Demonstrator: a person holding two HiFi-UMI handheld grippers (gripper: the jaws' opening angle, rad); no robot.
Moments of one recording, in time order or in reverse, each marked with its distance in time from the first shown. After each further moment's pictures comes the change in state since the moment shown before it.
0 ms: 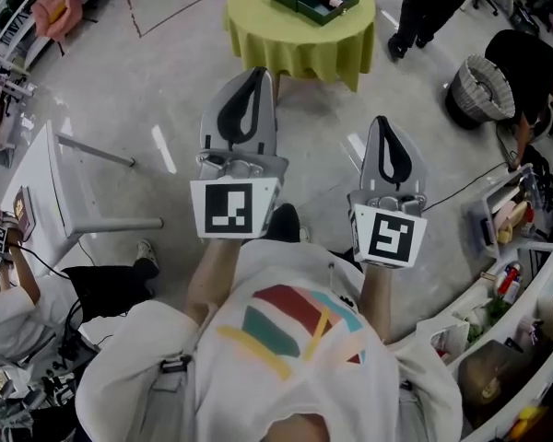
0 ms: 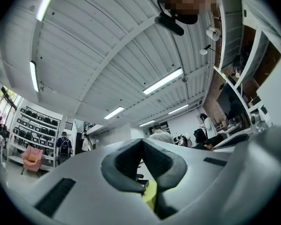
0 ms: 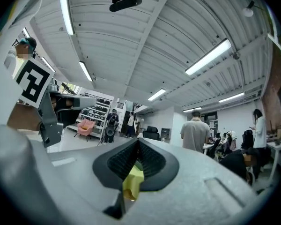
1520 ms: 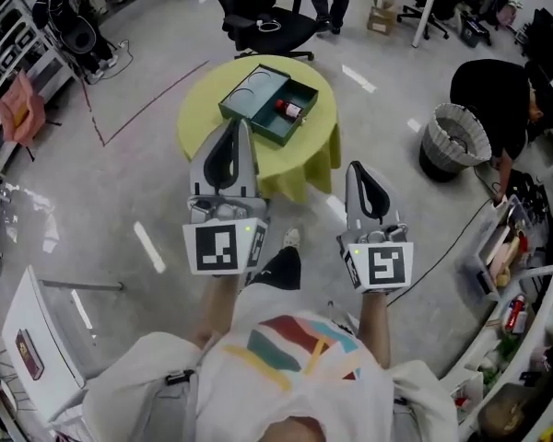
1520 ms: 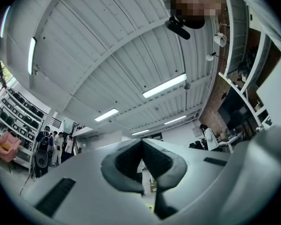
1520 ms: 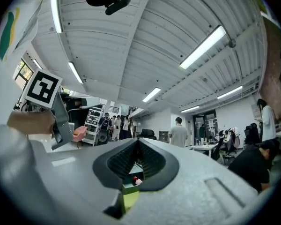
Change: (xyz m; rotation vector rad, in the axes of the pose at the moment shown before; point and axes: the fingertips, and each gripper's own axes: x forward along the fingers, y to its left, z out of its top) left arm 0.268 0.048 -0.063 -0.100 -0.174 -0.090; right arm 0.228 -0.111 -0.049 0.030 -0.073 -0.029
